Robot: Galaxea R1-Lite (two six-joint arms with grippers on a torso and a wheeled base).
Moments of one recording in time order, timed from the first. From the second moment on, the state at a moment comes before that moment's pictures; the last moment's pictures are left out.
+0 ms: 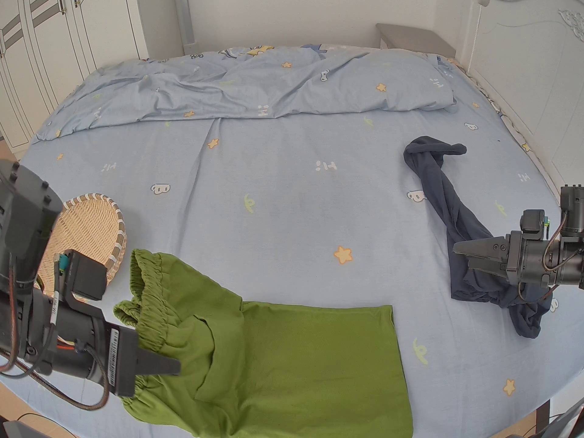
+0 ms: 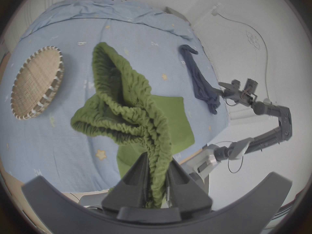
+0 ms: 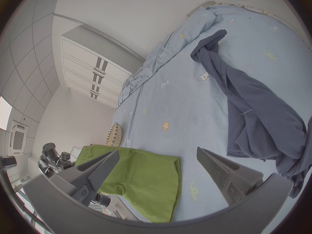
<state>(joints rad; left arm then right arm) -0.75 1.28 -1.04 0.65 -0.06 -0.54 0.06 1.51 -0.64 -0.34 0.69 0.42</state>
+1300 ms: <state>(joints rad) -1.13 1.69 -1.12 0.29 -0.04 -0.52 0.06 1.55 -0.62 -0.37 0.67 0.40</state>
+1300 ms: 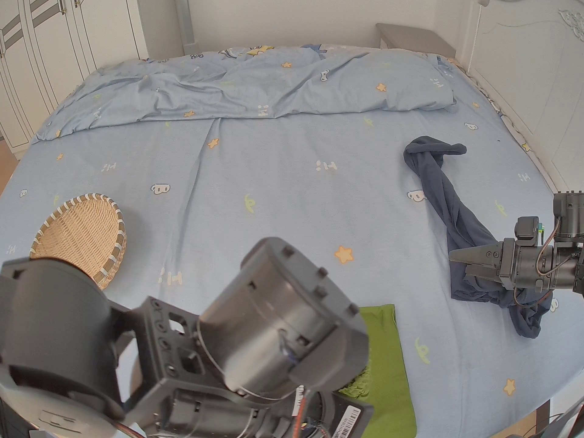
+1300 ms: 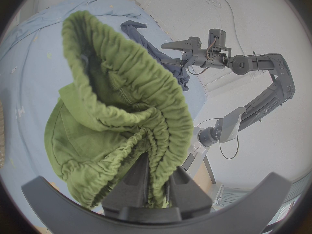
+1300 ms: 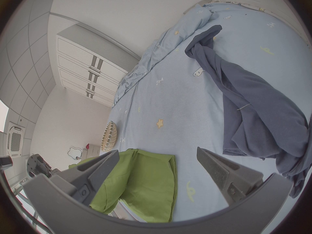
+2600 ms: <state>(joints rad) -1.01 1.79 -1.06 -0.03 0.00 -0.67 0.06 1.55 -0.61 -0.37 0.67 0.41</state>
